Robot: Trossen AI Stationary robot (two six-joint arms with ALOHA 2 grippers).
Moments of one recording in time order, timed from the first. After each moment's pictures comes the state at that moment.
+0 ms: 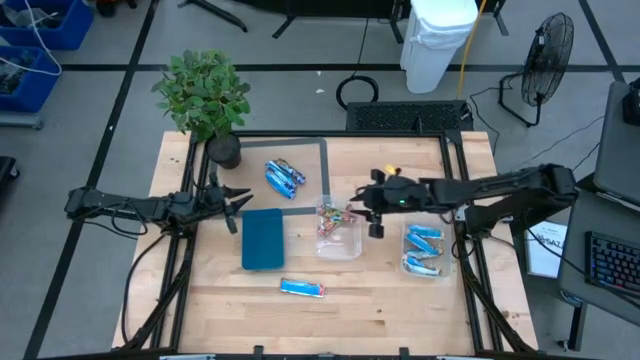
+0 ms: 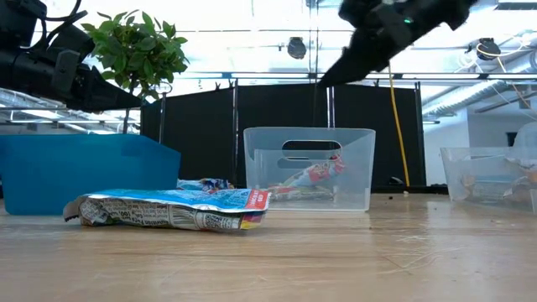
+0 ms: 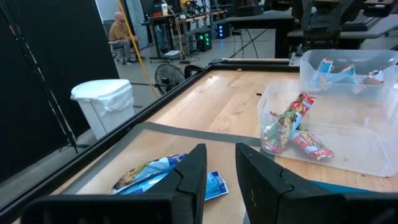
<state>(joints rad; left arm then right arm) -0.10 0.23 0.04 0.06 -0.52 0.02 0.00 1.23 0.77 -0.08 0.13 -0.07</state>
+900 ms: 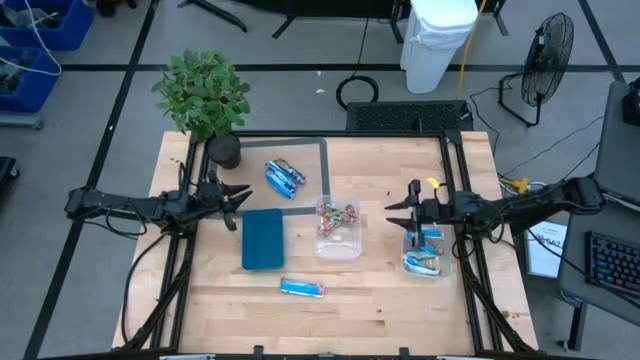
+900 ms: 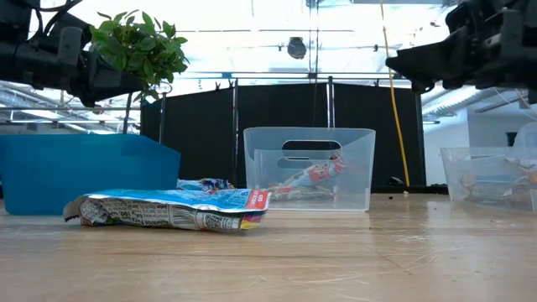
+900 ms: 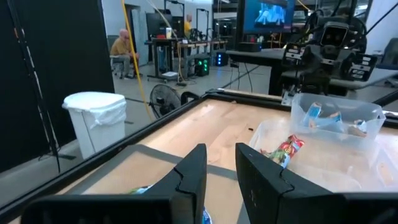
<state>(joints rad) -0.10 0.23 0.04 0.19 -0.52 -0.04 0.03 0.74 0.02 0.83 0.01 -0.10</state>
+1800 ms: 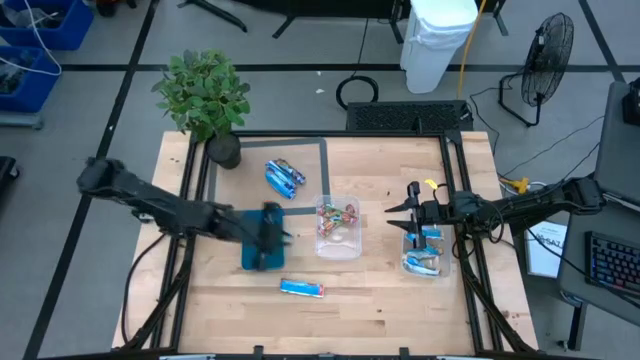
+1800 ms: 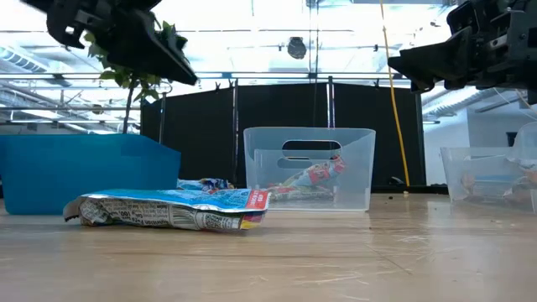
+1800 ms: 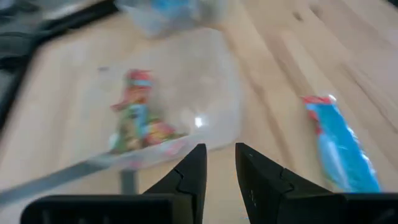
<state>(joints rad) -0.31 1.27 0.71 -0.07 -0.23 0.14 0.03 0.74 0.02 0.81 -0.03 -0.12</state>
